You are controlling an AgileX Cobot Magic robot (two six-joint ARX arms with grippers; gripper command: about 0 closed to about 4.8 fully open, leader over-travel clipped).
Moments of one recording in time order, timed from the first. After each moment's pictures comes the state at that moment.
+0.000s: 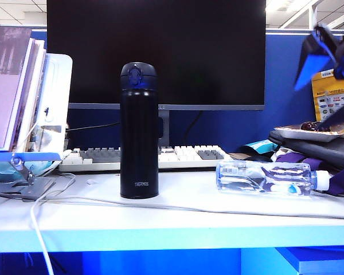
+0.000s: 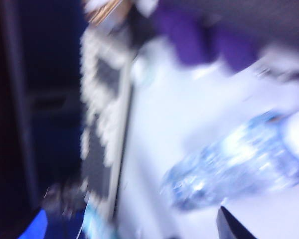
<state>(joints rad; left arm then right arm) 0.00 0.00 0.01 -0.16 0.03 -0.04 0.09 1.25 0.72 0.05 -0.18 1.40</state>
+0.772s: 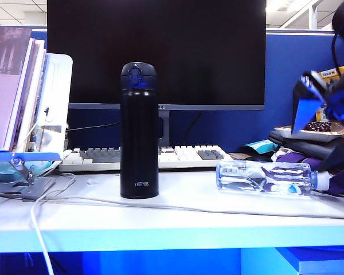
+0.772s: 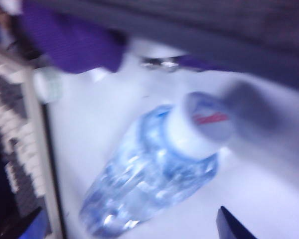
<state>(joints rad) 0.00 0.00 0.01 -0.16 0.03 -0.04 0.15 1.40 0.72 -0.03 -0.10 1.51</state>
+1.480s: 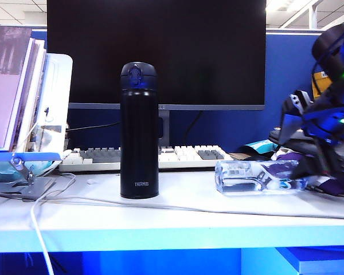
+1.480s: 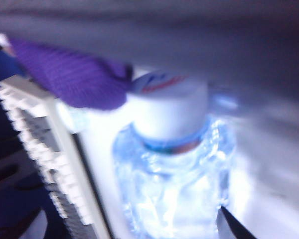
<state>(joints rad) 0.00 0.00 0.01 -0.16 0.03 -0.04 0.15 1.65 0.81 0.21 -0.11 1.72</state>
